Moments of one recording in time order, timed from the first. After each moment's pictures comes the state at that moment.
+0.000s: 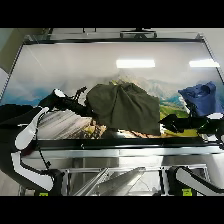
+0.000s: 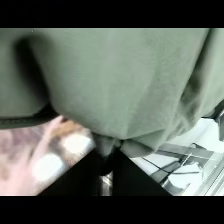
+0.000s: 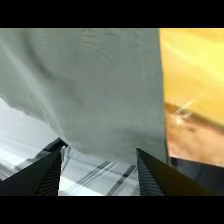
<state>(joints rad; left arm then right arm) -0.13 -1.75 1.14 0.76 -1.20 -0.94 -0.48 -1.20 0.59 -0.73 1.25 1.04</state>
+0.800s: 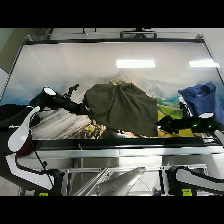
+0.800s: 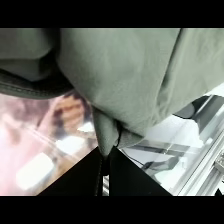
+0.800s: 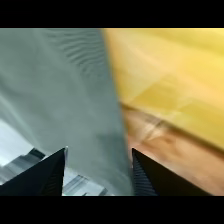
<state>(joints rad) -0.03 -1.70 1.14 0.74 -1.29 -0.93 -0.41 -1.38 0.59 -0.73 1.16 1.01</state>
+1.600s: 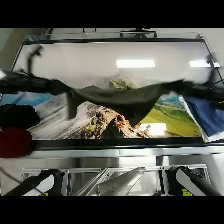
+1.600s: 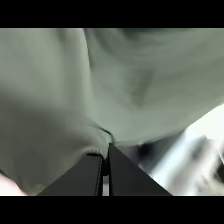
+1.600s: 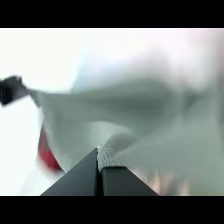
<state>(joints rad) 0.08 -1.14 1.43 0.73 -1.43 -1.04 -0.37 -1.01 1.09 -0.17 1.40 0.87</state>
